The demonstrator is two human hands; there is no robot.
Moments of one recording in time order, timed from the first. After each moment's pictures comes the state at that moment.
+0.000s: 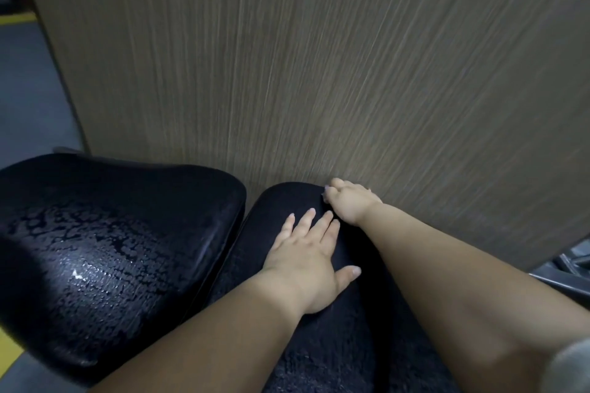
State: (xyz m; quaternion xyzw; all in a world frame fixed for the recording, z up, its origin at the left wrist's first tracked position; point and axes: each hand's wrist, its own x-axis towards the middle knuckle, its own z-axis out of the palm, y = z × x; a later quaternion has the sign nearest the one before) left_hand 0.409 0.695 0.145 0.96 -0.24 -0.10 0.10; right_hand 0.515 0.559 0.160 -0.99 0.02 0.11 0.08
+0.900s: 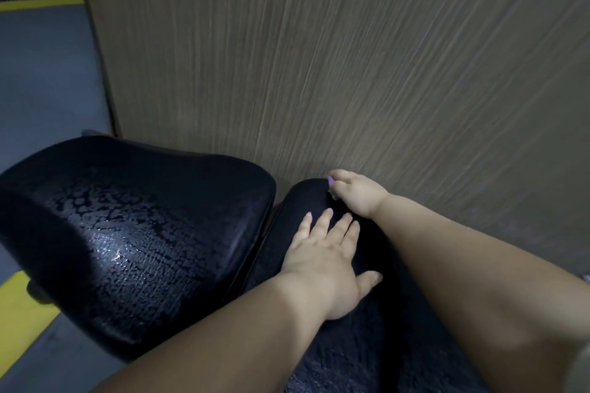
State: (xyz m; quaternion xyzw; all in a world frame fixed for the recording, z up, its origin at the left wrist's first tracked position) left_hand 0.402 0.714 0.146 0.96 -0.23 -0.12 0.08; right_hand 0.526 0.594 0.161 -0.98 -0.05 0.12 0.18
